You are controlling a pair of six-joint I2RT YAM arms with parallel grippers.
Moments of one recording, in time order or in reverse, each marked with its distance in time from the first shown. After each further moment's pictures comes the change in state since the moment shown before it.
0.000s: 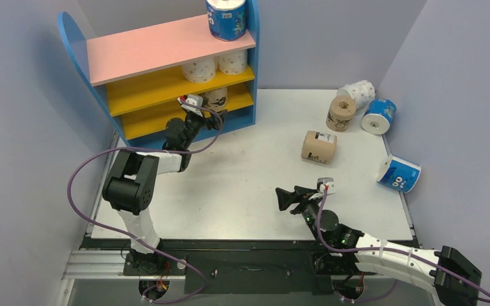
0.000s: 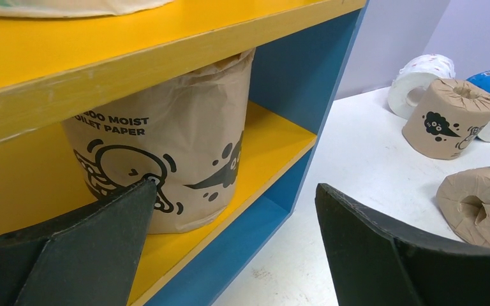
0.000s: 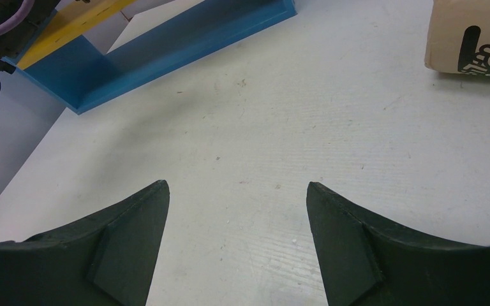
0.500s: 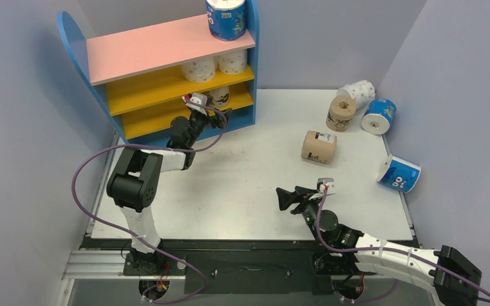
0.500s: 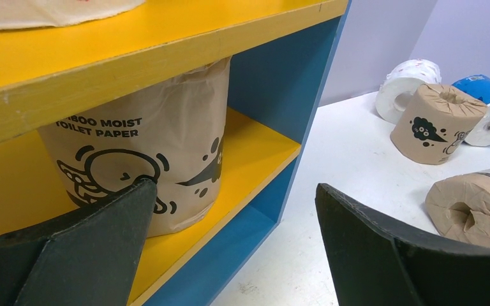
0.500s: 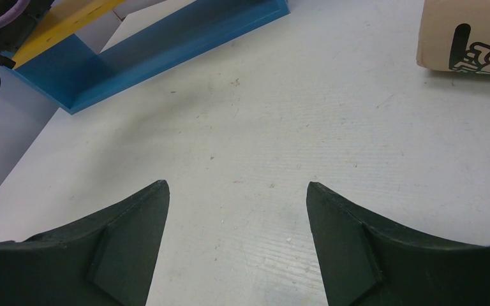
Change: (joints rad) left arm -0.033 0.048 0.052 0.016 -0.002 -0.008; right arm 0.000 0.002 -0.005 -0.005 0.018 0.000
